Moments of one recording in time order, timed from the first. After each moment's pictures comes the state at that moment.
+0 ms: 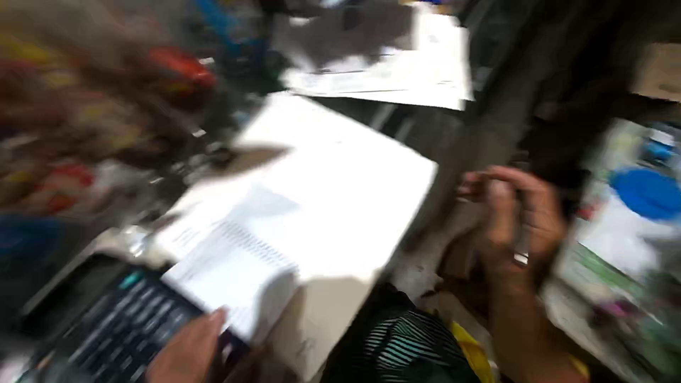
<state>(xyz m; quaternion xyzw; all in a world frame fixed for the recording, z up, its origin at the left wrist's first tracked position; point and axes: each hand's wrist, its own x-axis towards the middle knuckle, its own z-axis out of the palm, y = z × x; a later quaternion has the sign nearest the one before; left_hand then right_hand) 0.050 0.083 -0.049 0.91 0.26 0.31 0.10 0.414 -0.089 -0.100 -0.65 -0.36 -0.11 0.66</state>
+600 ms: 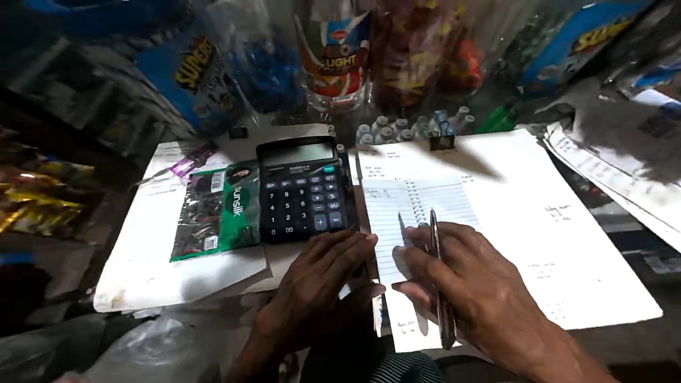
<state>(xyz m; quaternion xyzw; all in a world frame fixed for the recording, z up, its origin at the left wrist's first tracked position) 0.054 0.081 -0.059 0.85 0.30 0.41 0.12 0.308 0.054 -0.024 -0.42 -0.87 -0.01 0.26</state>
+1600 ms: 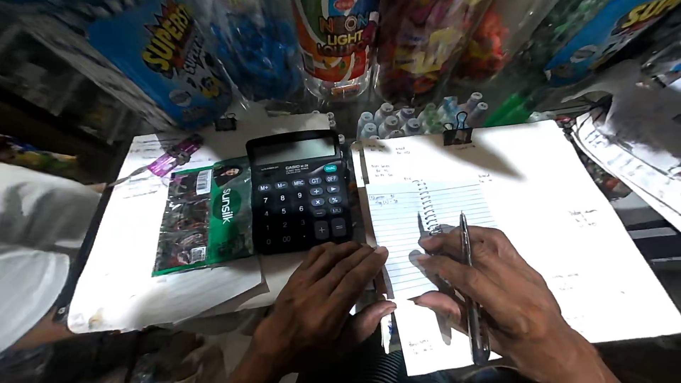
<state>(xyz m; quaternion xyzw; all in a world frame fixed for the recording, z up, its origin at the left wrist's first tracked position) 0.054 0.083 -0.059 0.86 0.30 0.39 0.10 0.322 0.063 -0.038 -0.41 -0.85 0.07 0.33</state>
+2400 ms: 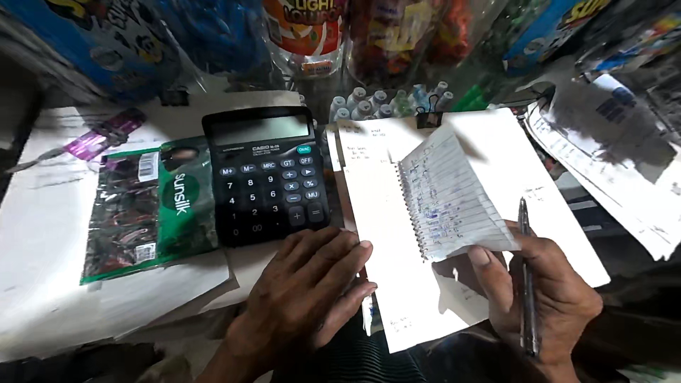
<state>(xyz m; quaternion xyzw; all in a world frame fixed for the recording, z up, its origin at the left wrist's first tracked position) 0.056 0.081 -0.066 0.86 0.30 0.40 0.09 0.333 0.028 -0.040 -0.52 -0.68 0.08 0.51</state>
